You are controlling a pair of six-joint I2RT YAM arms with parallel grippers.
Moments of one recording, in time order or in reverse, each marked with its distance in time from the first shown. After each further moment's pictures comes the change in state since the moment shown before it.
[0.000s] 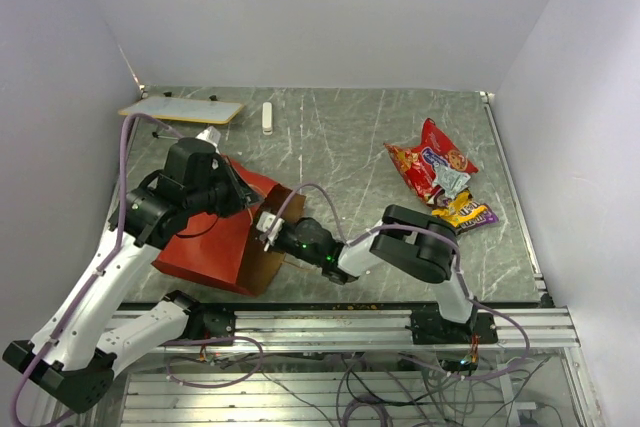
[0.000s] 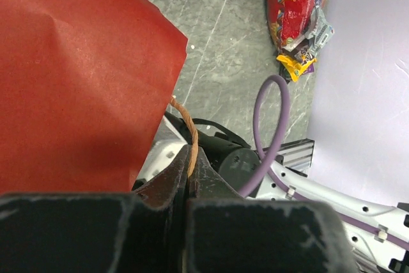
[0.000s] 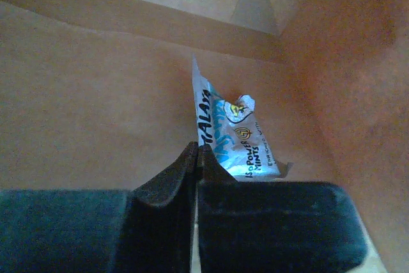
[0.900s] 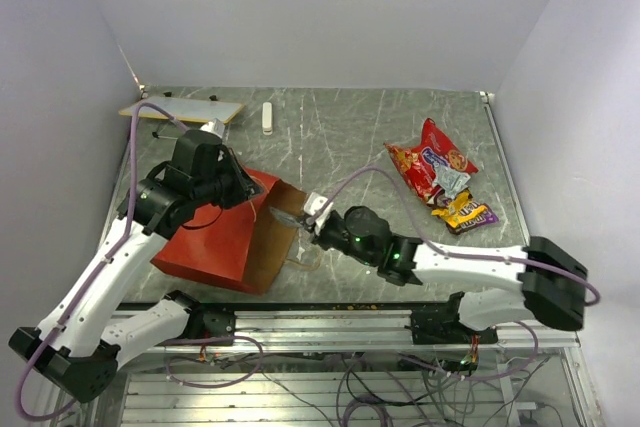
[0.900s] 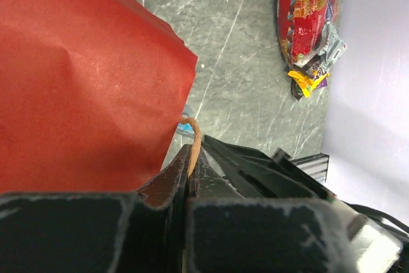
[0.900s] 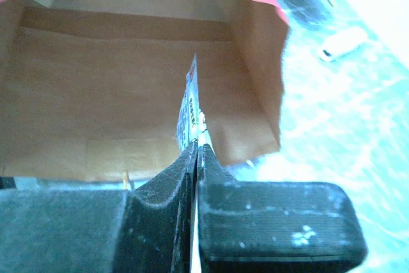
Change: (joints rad) left arm 0.000 0.054 0.016 0.036 -0.055 0.042; right arm -0.004 -0.747 -0.221 -0.574 0.034 0.134
